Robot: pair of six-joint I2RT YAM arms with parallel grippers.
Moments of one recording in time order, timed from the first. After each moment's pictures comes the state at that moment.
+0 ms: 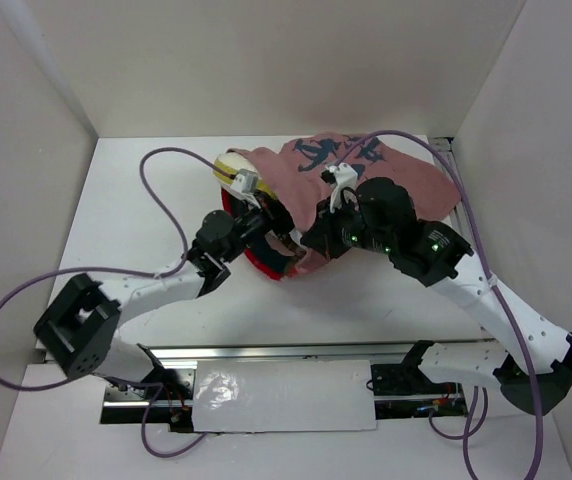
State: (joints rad) left arm -0.71 1.37 0.78 0.80 0.11 -0.66; right arm 0.80 1.10 1.34 -0.67 -0.11 0.30
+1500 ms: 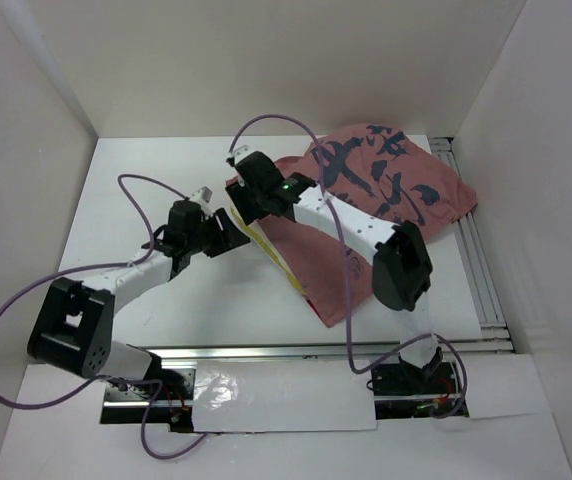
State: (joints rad) left arm -0.33 1.36 0.68 0.06 0.25 -0.73; right arm 0.82 1.96 1.80 -0.59 0.19 0.12
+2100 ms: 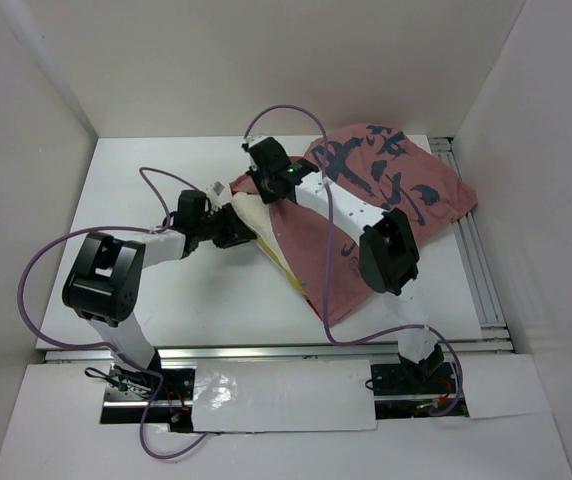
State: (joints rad) left arm -0.24 1.73 0.86 0.20 0.53 -0.71; right arm 0.70 2.19 2.01 -0.60 0.19 0.06
